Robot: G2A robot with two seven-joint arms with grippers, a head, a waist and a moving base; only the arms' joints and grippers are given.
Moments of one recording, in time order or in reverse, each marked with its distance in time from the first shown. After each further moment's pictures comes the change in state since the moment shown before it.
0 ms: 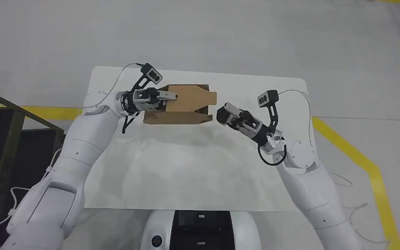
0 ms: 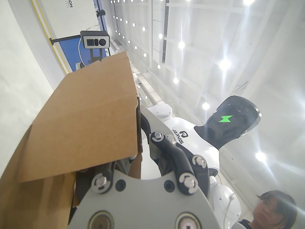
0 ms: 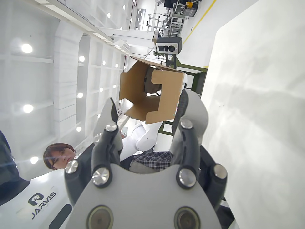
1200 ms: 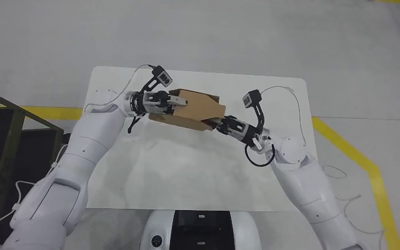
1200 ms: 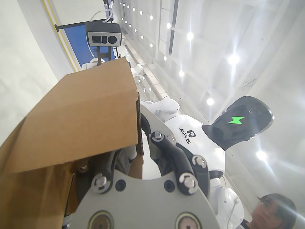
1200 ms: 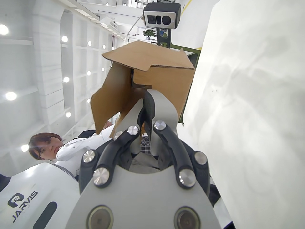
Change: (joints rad) left arm -0.035 -0.018 0.063 -0.006 0.058 0.012 0.000; right arm 0.060 -0.014 -0.071 0.019 -0.091 0.038 0.052
